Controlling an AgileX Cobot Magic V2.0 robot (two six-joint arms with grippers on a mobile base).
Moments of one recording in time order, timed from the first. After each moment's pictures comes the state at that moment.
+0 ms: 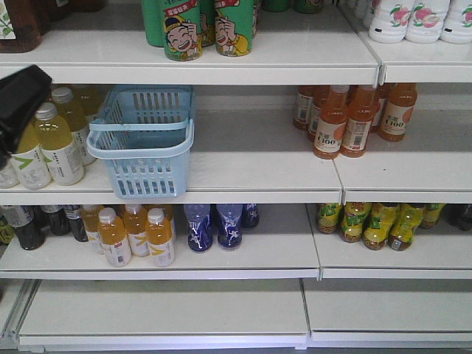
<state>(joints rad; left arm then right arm) -0.09 1.07 -0.60 0.57 -0.68 -1.48 0.01 -0.01 0.03 0.02 0.12 -0.05</state>
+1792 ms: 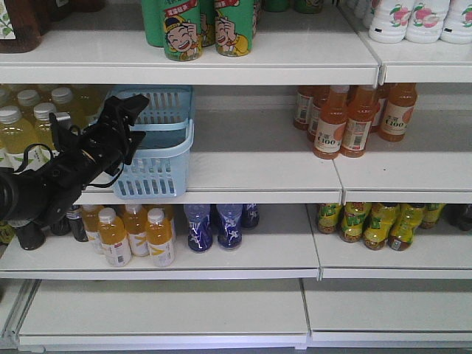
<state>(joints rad) -0.09 2.10 -1.17 0.41 -0.87 -1.64 0.01 -0.01 0.03 0.02 0.12 -0.05</state>
